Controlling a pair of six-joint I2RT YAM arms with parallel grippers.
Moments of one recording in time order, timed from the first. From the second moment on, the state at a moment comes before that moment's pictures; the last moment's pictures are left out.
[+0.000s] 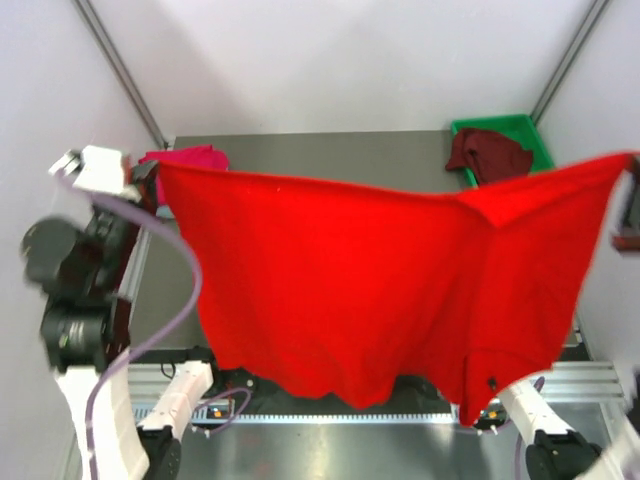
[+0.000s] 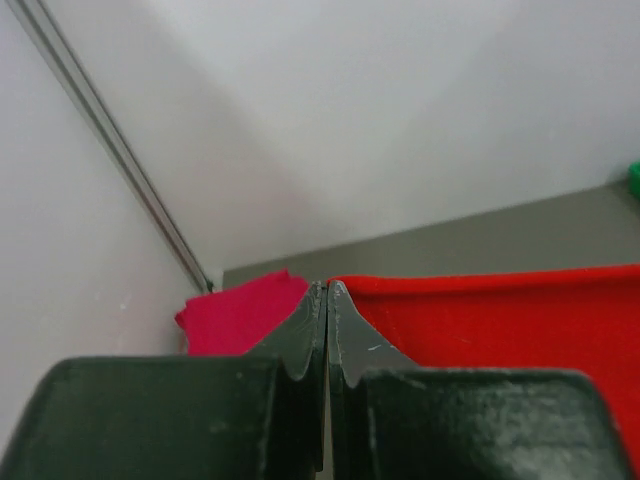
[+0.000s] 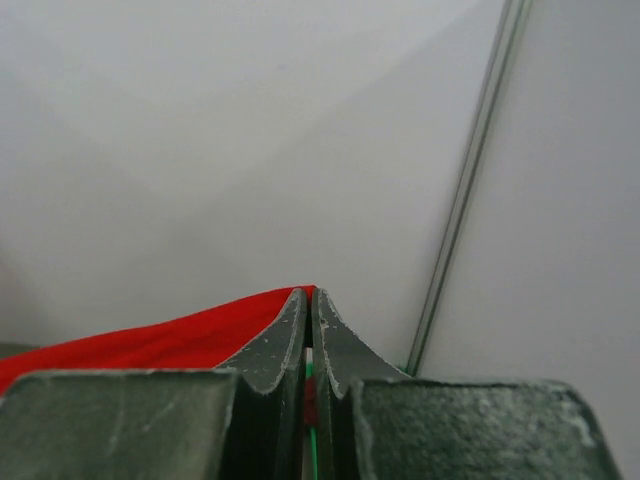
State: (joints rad) left arm 0.01 0.77 1.60 -0.63 0.17 0.14; right arm 0.02 0.74 1.98 -0.70 -0.04 -0.13
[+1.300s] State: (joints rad) left arm 0.01 2.36 2.04 -0.33 0.09 0.34; right arm 0.05 2.44 2.29 -0.39 -0.06 -0.18
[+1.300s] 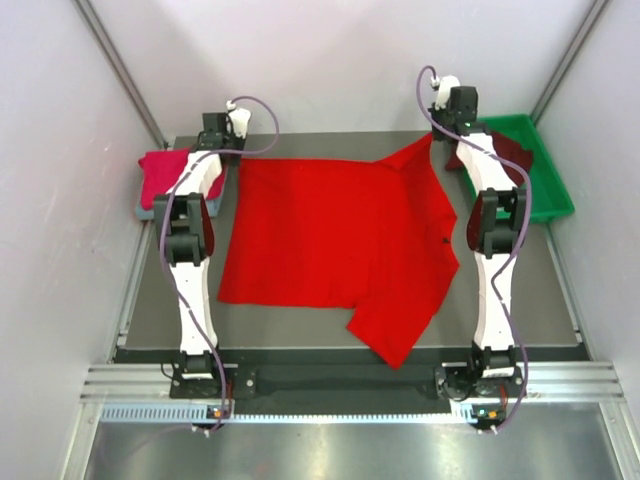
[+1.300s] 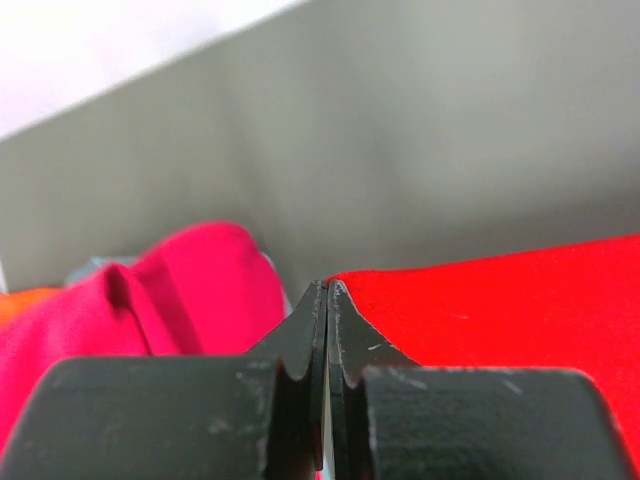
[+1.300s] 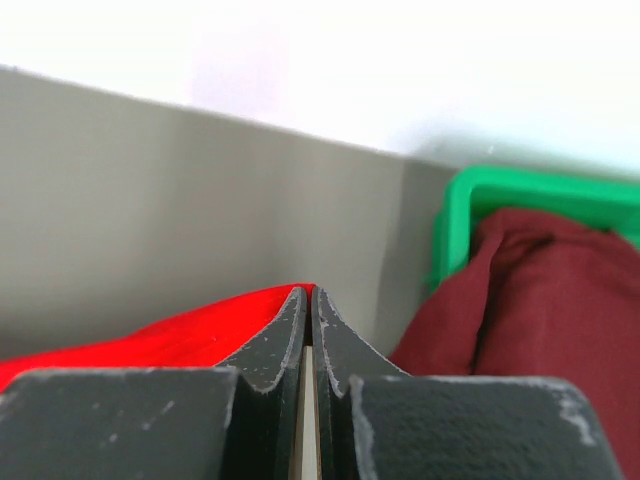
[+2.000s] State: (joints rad) left arm 0.00 2.48 2.17 -0.22 -0.04 0.31; right arm 0.11 2.52 2.40 -0.35 -0.04 -0.15
